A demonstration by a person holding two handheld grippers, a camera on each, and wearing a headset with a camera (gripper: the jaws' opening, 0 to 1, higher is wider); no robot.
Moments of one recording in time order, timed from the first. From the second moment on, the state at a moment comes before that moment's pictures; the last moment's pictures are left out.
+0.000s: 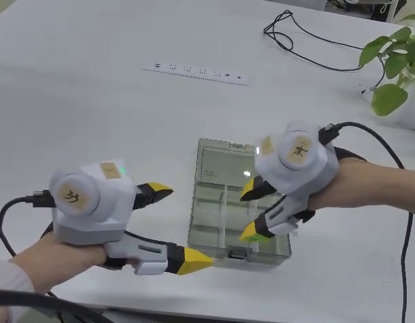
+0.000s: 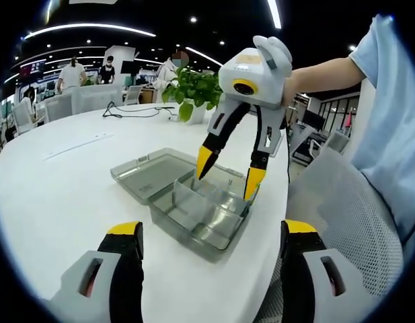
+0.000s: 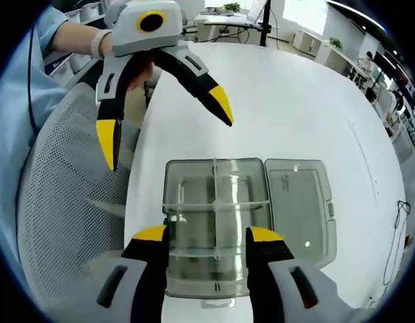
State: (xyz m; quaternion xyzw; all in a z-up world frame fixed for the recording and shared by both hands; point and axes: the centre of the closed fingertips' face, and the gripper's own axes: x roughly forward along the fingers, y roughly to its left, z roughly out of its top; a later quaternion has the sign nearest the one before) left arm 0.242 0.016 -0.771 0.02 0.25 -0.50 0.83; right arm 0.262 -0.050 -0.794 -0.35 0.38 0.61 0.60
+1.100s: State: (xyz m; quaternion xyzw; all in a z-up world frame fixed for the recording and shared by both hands) left arm 0.246 0.008 -0.756 0.03 0.24 -0.50 0.83; right arm 0.279 -0.162 -0.780 -0.24 0.38 0.49 0.75
